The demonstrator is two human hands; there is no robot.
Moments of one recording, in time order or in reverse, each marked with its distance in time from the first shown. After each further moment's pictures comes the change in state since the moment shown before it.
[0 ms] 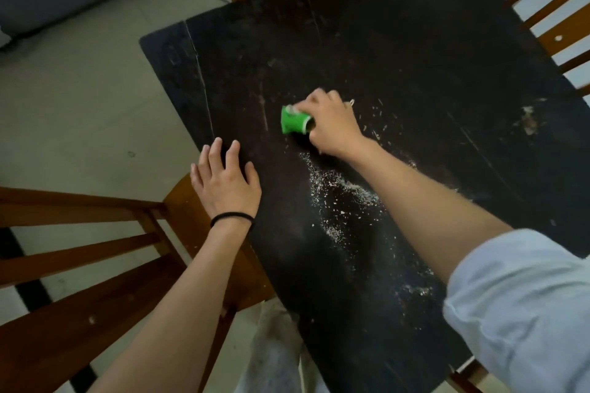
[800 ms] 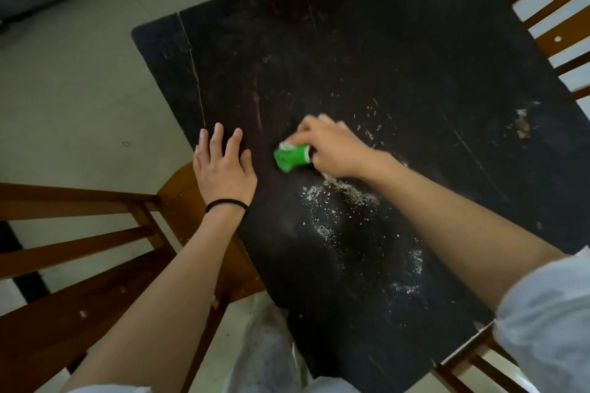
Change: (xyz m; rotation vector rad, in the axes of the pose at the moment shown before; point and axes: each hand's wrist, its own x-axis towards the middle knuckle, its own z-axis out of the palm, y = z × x) left_hand 0.014 0.011 0.001 -0.004 -0.020 0.039; right_hand -0.028 0.005 -0.014 0.020 -0.236 -0.198
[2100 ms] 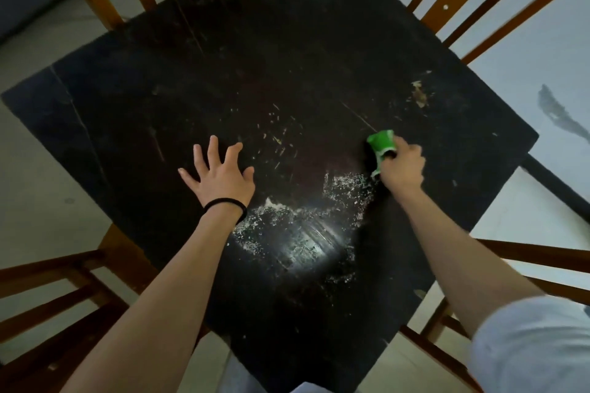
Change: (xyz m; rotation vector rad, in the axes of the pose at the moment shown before) left_hand -0.014 0.123 0.028 0.060 -0.316 0.129; right_hand -0.154 0.167 0.044 0.473 0.558 1.188
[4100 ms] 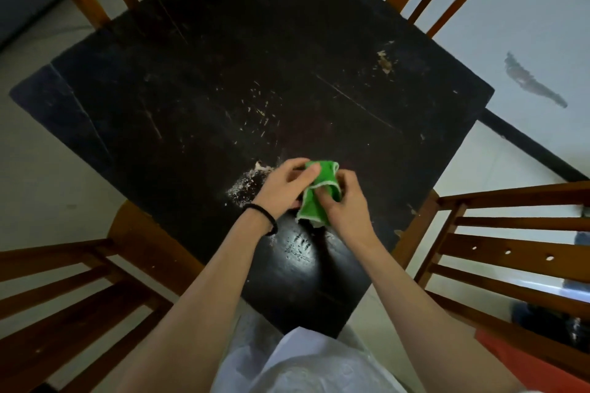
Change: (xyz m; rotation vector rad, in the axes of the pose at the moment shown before) left_hand -0.118 0.041 -0.002 -0.893 -0.628 0.113; right_hand -0.184 0.018 -0.006 0.604 -0.195 -0.193
